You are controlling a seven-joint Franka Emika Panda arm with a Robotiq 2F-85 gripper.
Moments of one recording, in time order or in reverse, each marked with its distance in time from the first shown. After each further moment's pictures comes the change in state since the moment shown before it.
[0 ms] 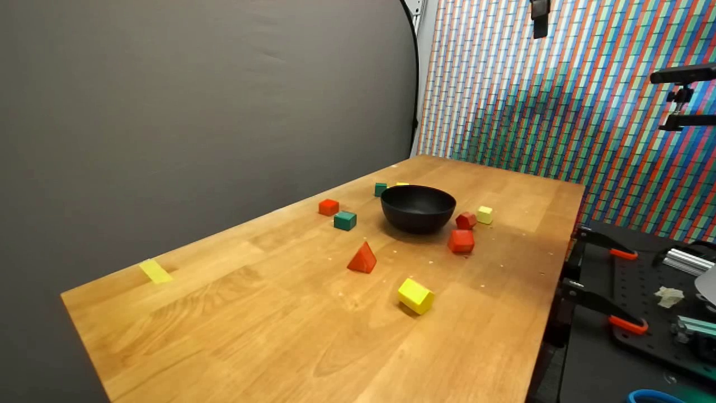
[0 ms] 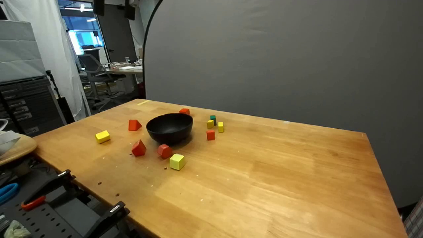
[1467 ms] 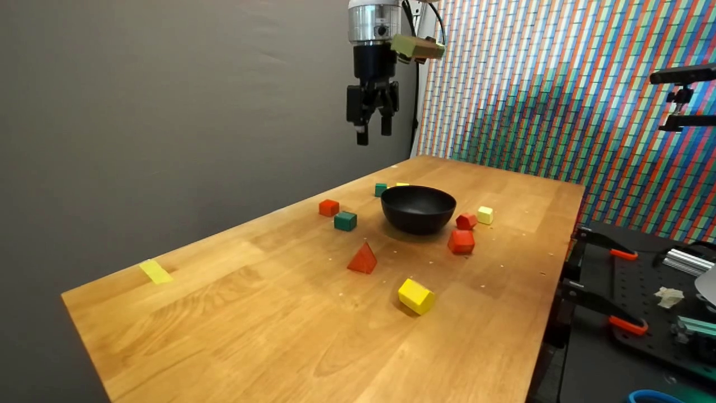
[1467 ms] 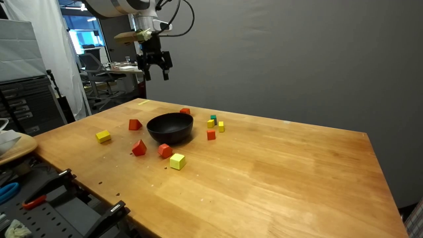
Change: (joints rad) arm 0.120 0.679 0.239 0.272 -0.201 0.617 0.436
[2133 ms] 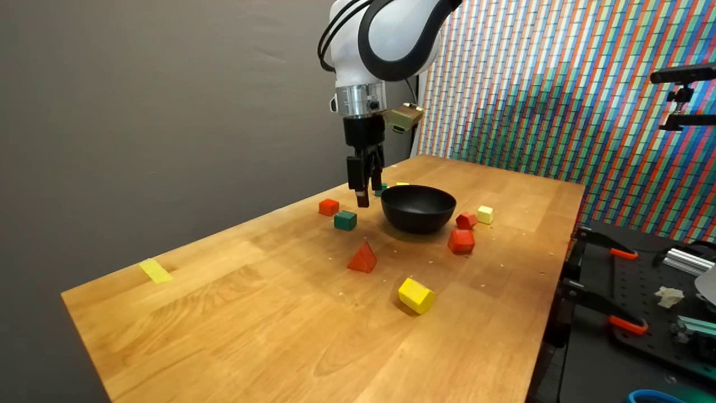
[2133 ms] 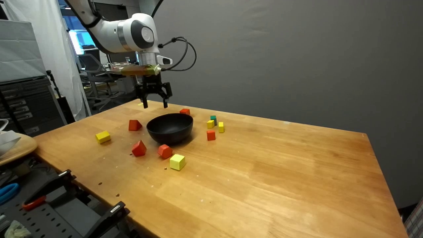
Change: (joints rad) arm 0.031 0.224 0.005 0.036 -0.020 0.100 -0.185
